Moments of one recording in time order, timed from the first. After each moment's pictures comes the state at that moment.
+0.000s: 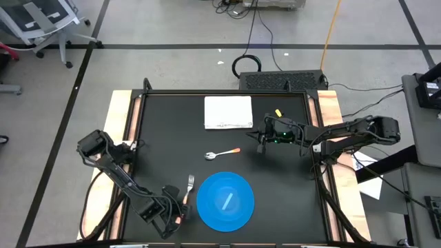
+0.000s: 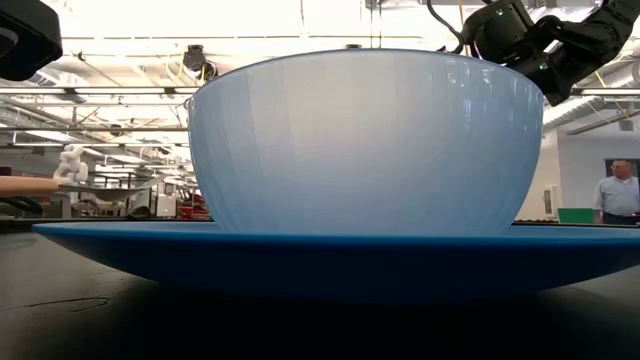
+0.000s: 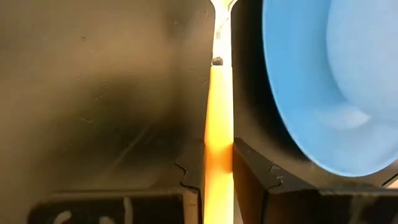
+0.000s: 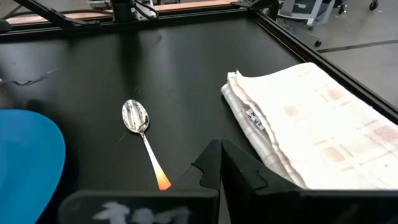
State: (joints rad) left arm -0.84 1.77 1.09 -0.63 -0.38 -2.12; right arm -0.18 1.23 0.42 0.42 0.06 0.05
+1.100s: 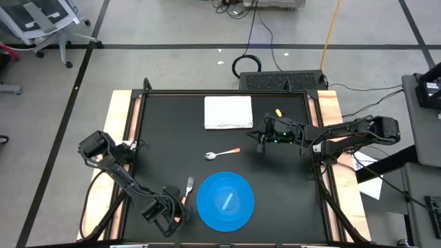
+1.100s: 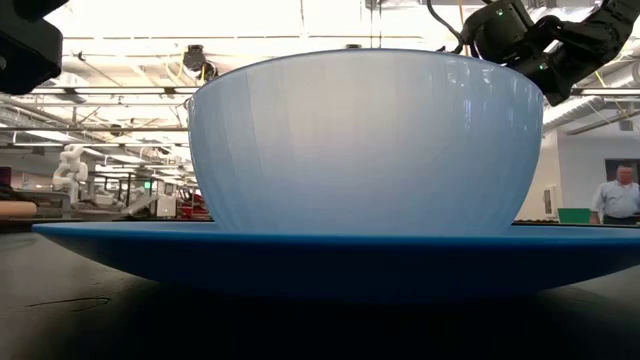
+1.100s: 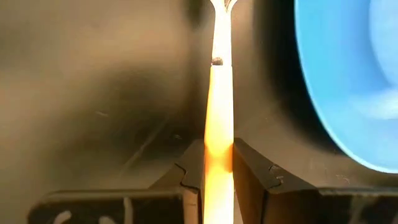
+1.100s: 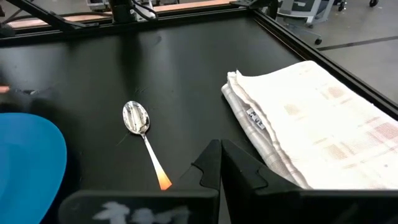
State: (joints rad) left arm -0.81 1.79 1.09 -0.64 -0.29 -2.08; right arm -0.18 1.23 0.42 0.42 0.06 0.07
